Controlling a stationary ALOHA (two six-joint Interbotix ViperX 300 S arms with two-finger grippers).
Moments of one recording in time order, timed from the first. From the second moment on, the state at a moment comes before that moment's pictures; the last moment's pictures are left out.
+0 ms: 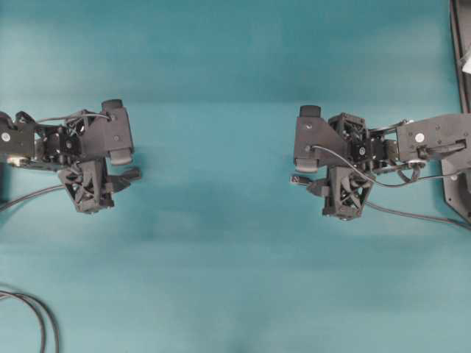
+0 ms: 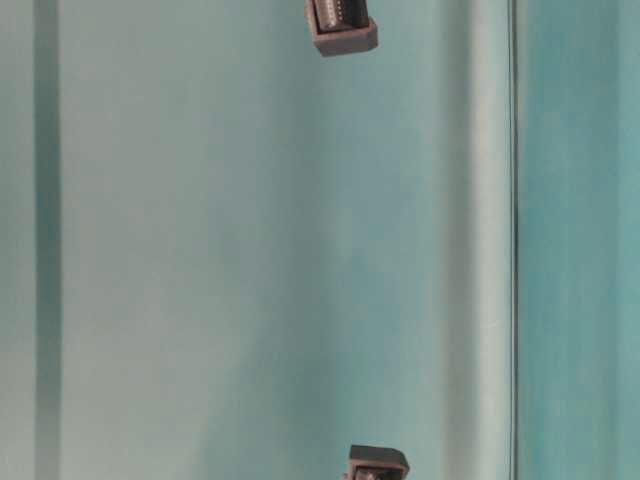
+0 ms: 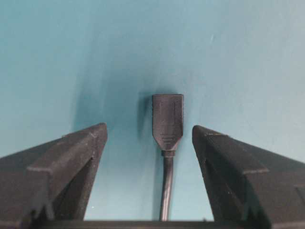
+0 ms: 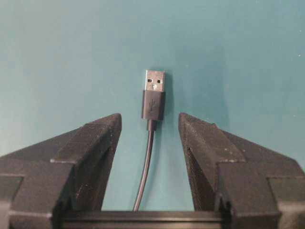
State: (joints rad) left arm 0.06 -0.10 1.00 -0.03 0.20 -0.09; right arm -0.01 -0.13 0.92 -0.01 0.25 0.17
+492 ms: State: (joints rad) left arm 0.04 -0.05 0.98 -0.03 0.19 -0.14; right arm -0.02 -0.13 0.92 -0.01 0.25 0.17
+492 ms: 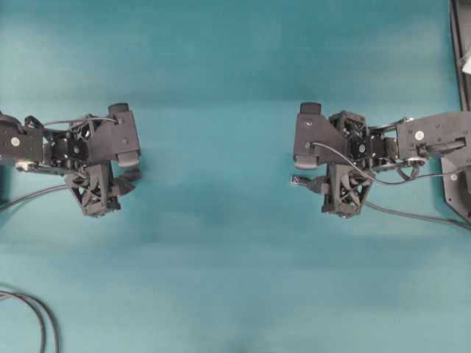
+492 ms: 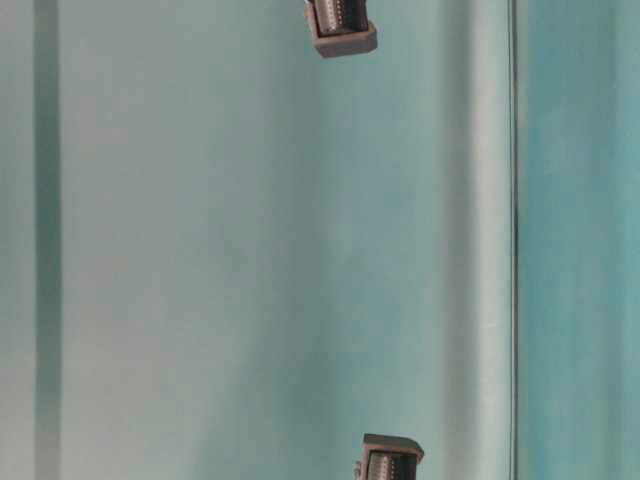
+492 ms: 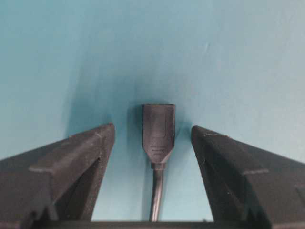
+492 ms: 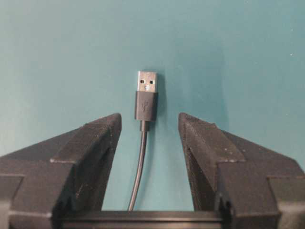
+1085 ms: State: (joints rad) left arm 0.04 -0.05 0.97 -0.03 0.18 -0.14; right arm -0.02 -0.08 0.91 -0.01 0.25 0.17
